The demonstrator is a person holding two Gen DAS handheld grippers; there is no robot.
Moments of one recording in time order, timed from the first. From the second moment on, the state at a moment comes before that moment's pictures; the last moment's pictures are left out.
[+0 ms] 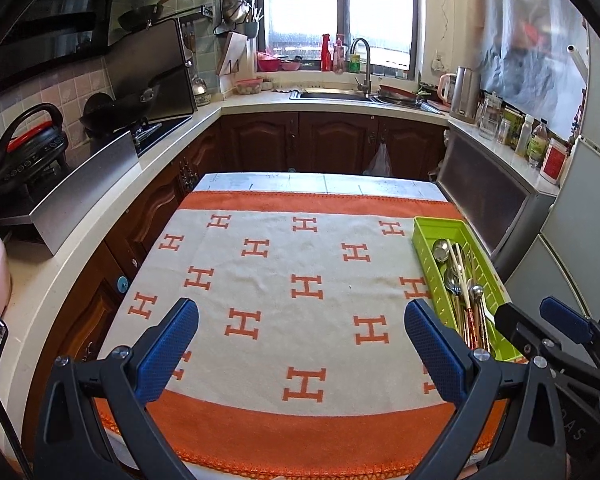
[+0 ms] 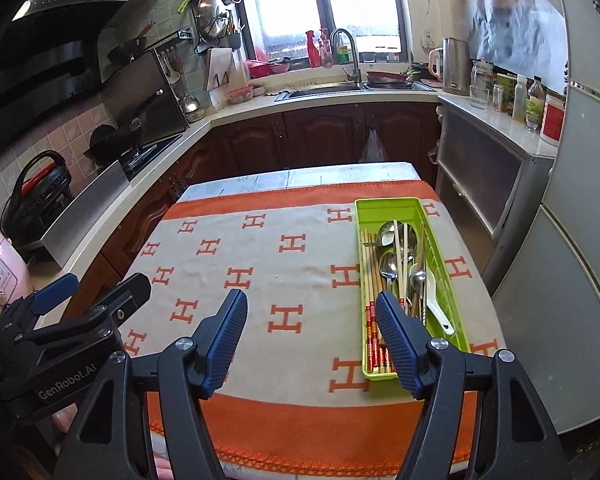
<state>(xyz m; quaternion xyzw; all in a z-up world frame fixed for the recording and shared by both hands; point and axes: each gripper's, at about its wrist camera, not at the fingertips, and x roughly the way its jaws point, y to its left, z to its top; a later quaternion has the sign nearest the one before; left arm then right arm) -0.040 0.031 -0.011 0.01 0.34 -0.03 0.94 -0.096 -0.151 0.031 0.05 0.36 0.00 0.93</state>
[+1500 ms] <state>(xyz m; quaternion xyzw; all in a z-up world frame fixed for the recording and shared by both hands) -0.048 0.042 -0.008 0.00 0.33 -0.02 0.94 -0.095 -0.141 0.024 0.05 0.36 0.01 0.93</state>
